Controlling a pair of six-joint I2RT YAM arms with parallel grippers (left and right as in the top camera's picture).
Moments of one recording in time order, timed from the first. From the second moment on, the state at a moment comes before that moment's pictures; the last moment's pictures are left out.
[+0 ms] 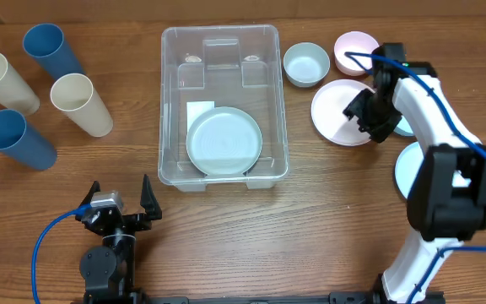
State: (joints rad) left arm 0.07 0.01 0.01 -0.08 -0.01 -0.13; right arm -0.01 2.05 1.56 -1.01 -0.02 0.76
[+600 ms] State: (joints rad) left arm 0.07 0.01 0.01 -0.08 -0.01 -0.13; right arm -0.01 2.10 1.48 -0.96 -0.03 0.87
